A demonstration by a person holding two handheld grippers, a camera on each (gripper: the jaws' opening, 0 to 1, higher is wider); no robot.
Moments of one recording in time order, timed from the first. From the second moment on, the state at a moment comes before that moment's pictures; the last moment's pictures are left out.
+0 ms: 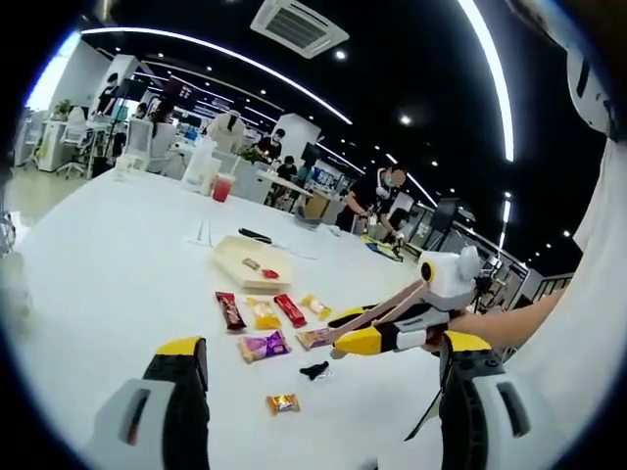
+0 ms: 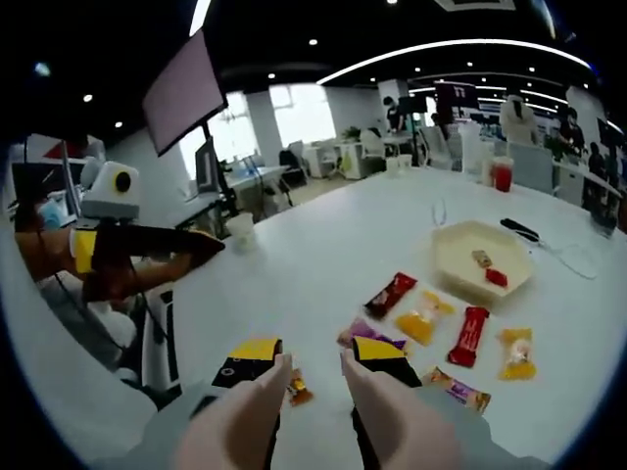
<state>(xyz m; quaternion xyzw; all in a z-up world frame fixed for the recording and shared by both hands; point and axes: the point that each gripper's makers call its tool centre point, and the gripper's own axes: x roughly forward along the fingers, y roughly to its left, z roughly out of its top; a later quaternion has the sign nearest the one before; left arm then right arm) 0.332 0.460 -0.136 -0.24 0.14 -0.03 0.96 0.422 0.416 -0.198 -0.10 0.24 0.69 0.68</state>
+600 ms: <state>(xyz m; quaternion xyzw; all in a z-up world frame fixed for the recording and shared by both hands) 0.325 0.453 -0.142 -0.24 0.16 -0.04 0.96 0.397 0.416 -0.217 -0.11 0.25 0.70 0.66</state>
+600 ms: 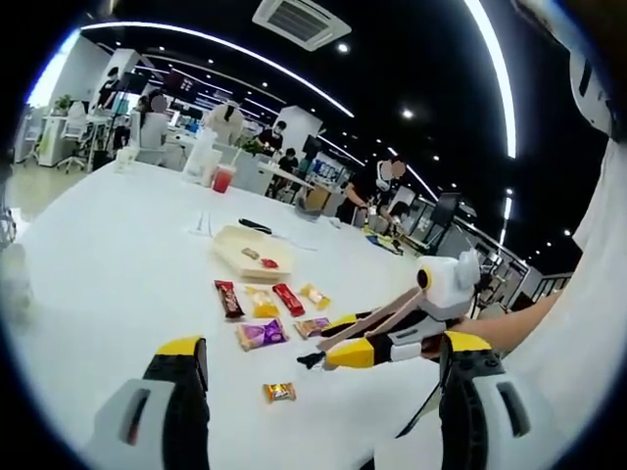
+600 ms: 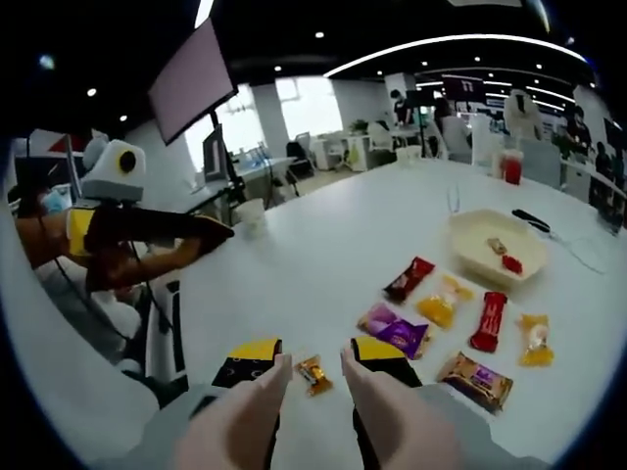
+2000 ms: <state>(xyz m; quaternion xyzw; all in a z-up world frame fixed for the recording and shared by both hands) 0.314 0.457 -0.144 -0.25 0.16 -0.01 0.96 0.374 0.430 -0.258 -0.18 0.24 0.73 0.62</state>
